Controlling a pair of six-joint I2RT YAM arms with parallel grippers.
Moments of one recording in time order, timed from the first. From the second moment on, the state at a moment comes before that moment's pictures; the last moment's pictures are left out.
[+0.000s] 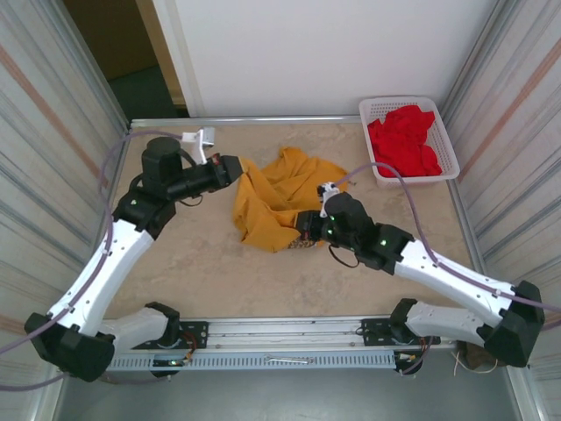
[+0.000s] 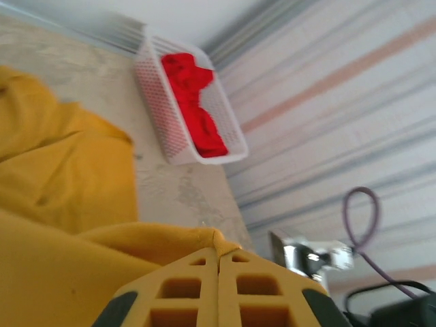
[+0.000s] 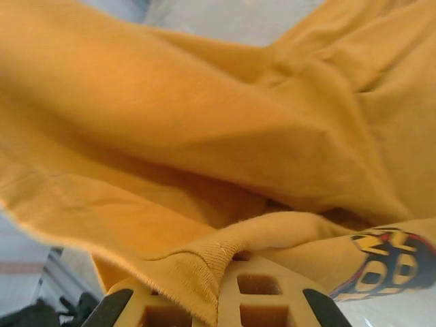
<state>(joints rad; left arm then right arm) -0.44 1.14 1.19 -0.34 0.53 -0.75 0.89 1.04 0.83 -0.34 0.08 0.86</state>
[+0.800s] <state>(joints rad) -0.59 1.39 1.12 -0.30 0.37 -0.62 0.74 0.80 0.71 -0.74 0.29 1.02</state>
